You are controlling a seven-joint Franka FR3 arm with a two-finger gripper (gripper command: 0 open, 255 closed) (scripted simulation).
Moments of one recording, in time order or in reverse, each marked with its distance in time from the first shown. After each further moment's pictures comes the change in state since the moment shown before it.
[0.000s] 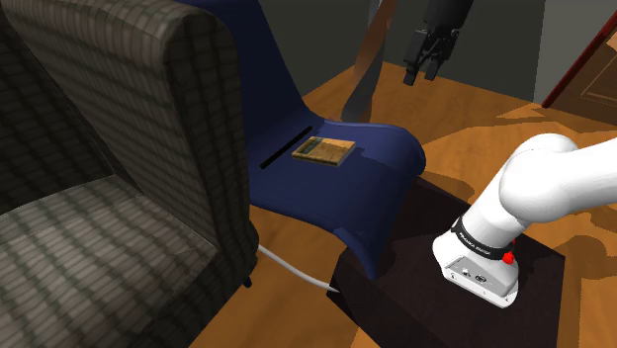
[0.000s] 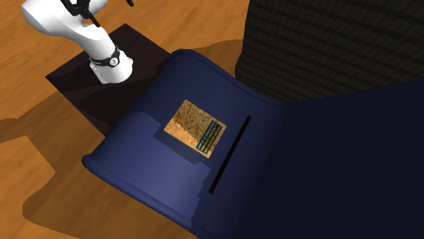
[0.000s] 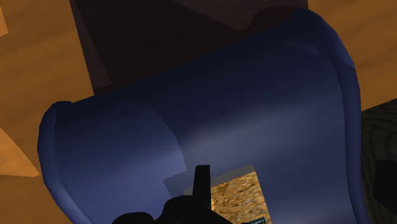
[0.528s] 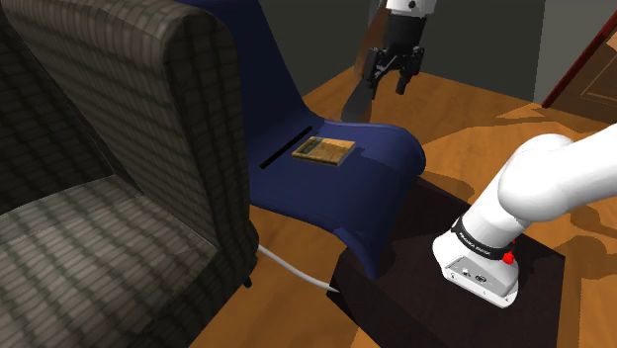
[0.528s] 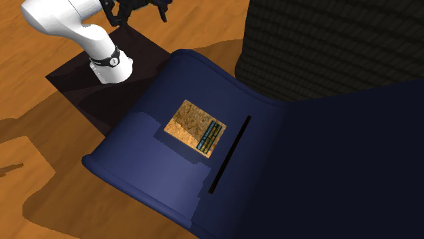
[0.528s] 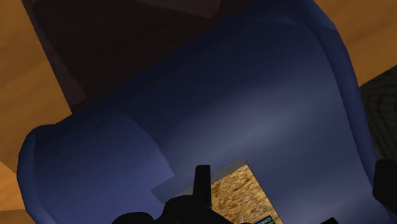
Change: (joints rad) arm -0.025 0.177 0.135 0.025 0.061 0.121 0.243
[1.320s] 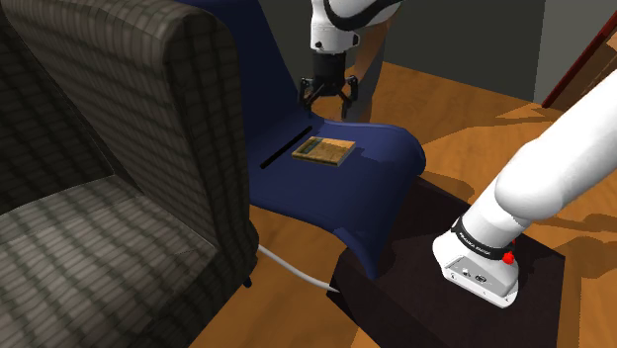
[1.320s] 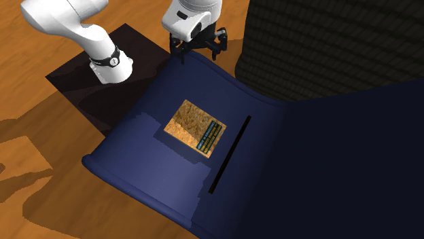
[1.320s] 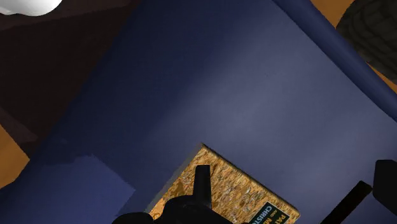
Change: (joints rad) arm -0.060 0.487 0.182 0.221 -0.028 0.191 0.489
